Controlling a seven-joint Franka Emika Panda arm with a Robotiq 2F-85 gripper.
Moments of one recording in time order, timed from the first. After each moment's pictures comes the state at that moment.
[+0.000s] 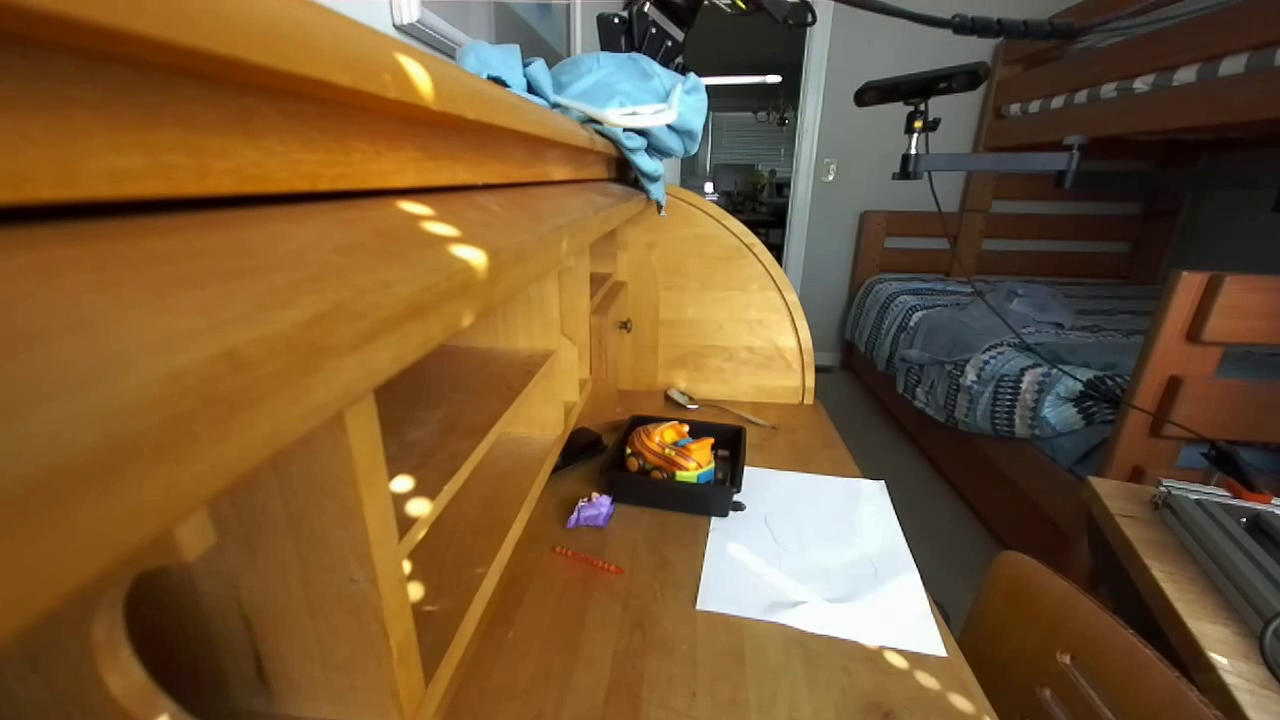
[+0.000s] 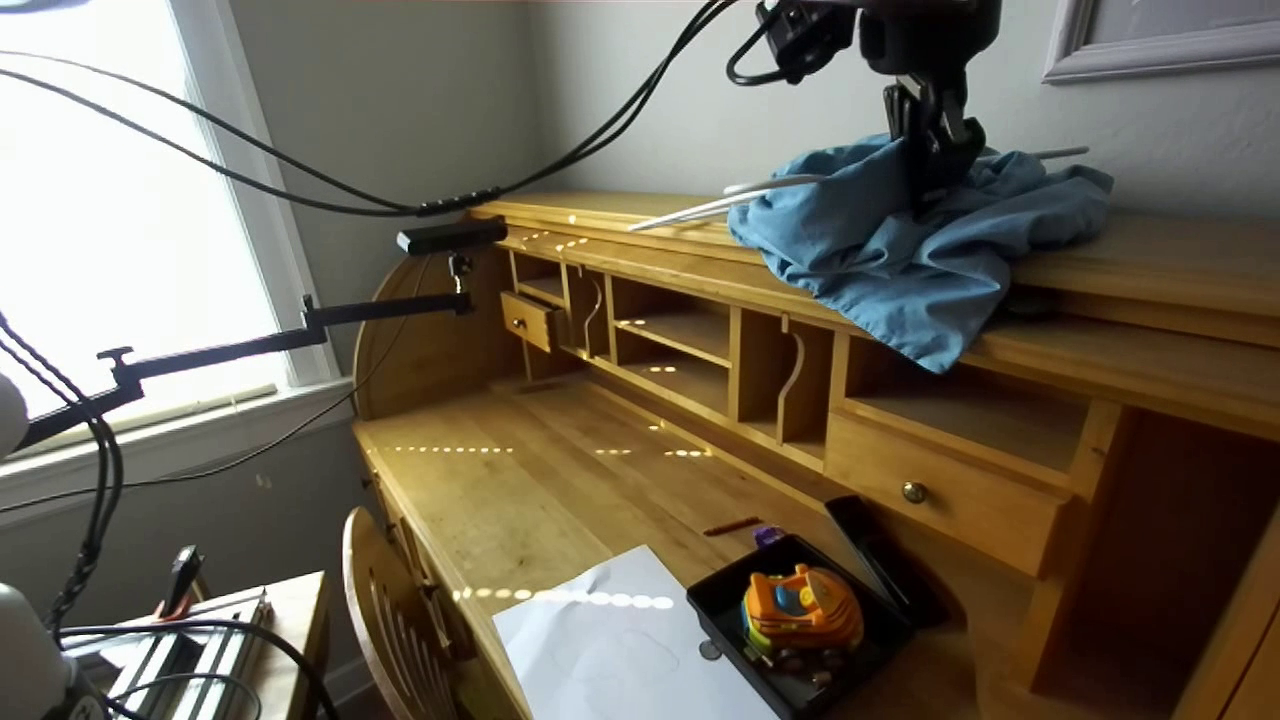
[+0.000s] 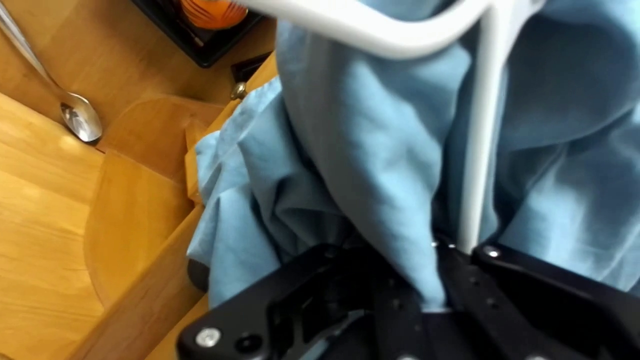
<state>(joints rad) -0.10 0.27 -0.07 -1.44 0.28 2.05 0.26</state>
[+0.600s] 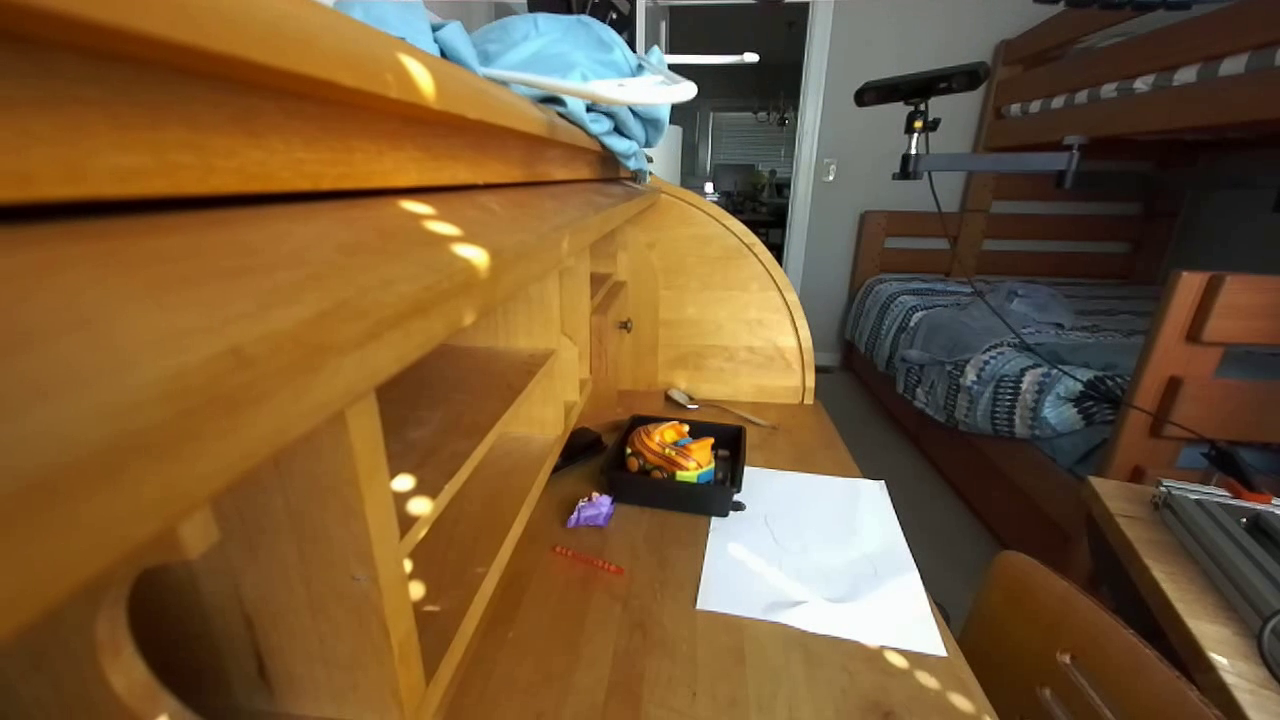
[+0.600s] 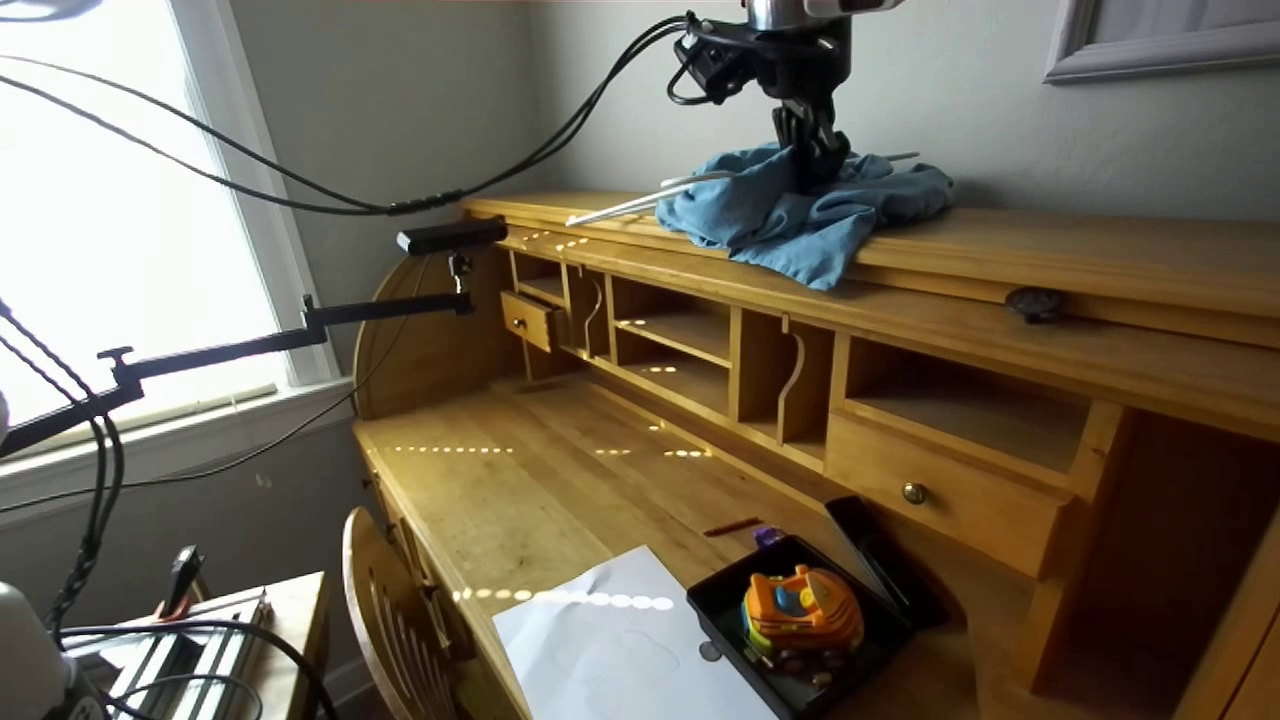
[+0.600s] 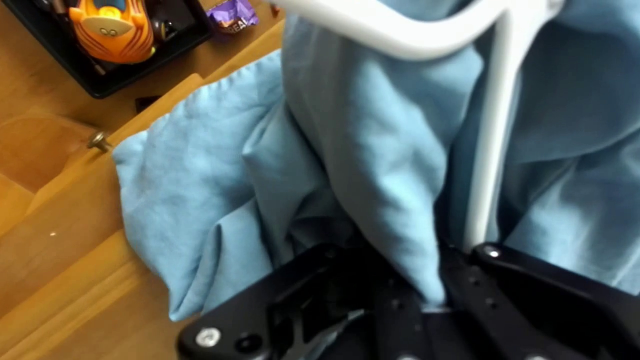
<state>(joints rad) 0.04 0.28 0.01 -1.44 0.24 2.05 0.25</state>
